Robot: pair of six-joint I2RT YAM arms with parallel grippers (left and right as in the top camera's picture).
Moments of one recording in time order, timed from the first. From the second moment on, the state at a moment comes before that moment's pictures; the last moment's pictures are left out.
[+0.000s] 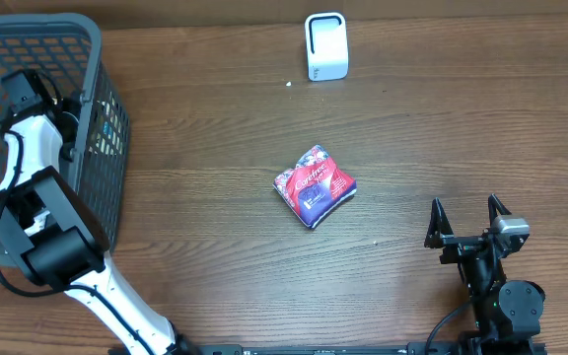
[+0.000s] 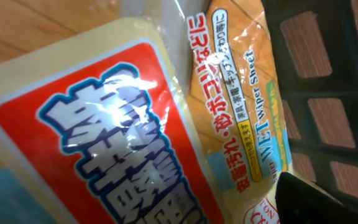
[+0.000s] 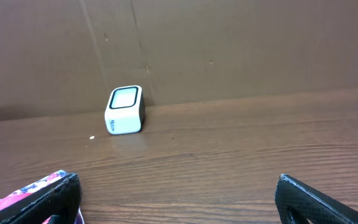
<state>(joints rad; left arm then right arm) 0.50 2.18 1.66 -0.55 0.14 -0.63 0.06 0.01 0.02 -0.04 -0.04 0.15</state>
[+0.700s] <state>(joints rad) 0.50 2.12 1.56 -0.53 0.13 -0.52 0.06 0.01 0.02 -0.03 -0.04 0.15</state>
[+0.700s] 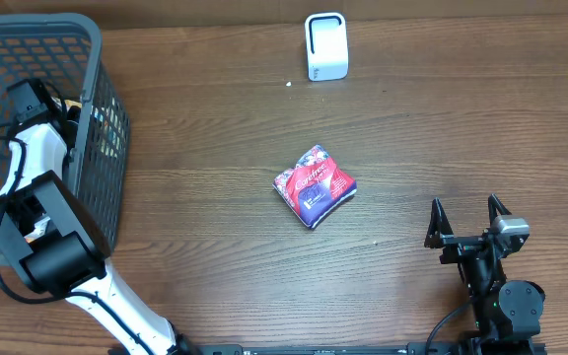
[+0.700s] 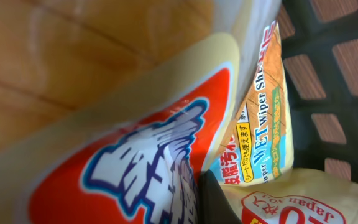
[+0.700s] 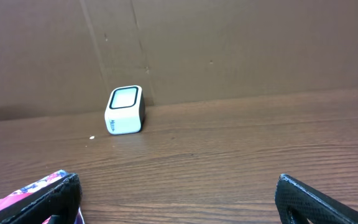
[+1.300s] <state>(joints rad) 0.54 1.56 1.52 -0.57 0.13 -0.39 0.06 0.01 0.02 -0.03 -0.04 0.15</state>
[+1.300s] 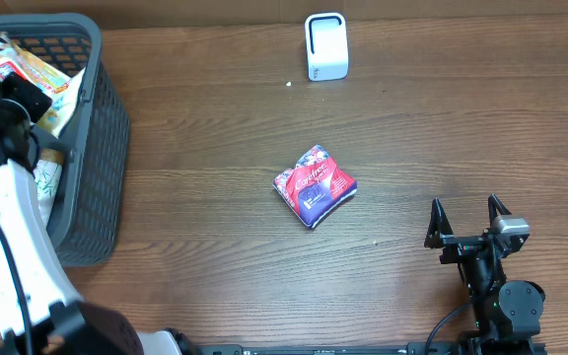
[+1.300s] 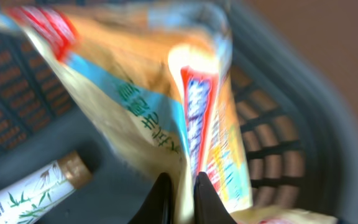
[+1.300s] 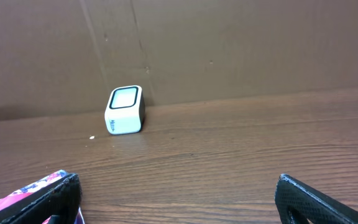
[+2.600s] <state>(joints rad) 0.58 1.94 1.53 -0.94 -0.05 -0.28 0.06 0.01 0.02 -0.04 -0.04 0.15</state>
